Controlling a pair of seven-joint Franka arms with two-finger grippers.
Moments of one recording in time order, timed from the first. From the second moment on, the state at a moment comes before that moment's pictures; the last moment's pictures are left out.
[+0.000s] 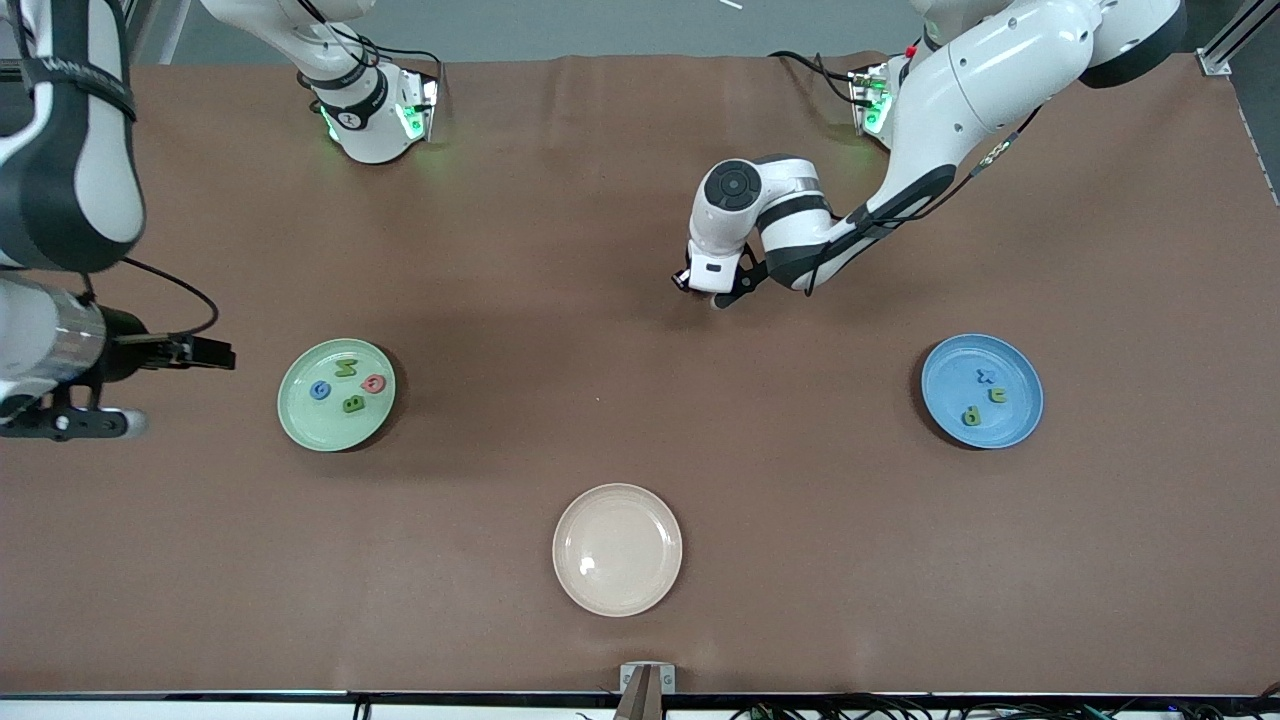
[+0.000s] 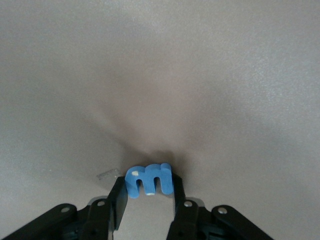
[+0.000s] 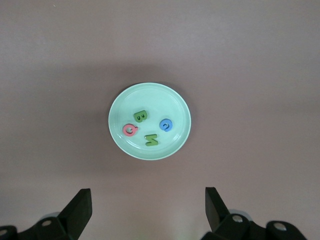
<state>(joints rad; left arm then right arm) 0.10 0.75 -0.94 -2.17 0.75 2.44 -1.99 0.08 0.33 -0.11 -1.36 0.02 1.48 -0.01</state>
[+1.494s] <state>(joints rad) 0.88 0.67 -1.21 -2.02 0.75 2.06 -0.90 0.01 0.33 -0.11 -1.23 0.02 1.40 -0.05</state>
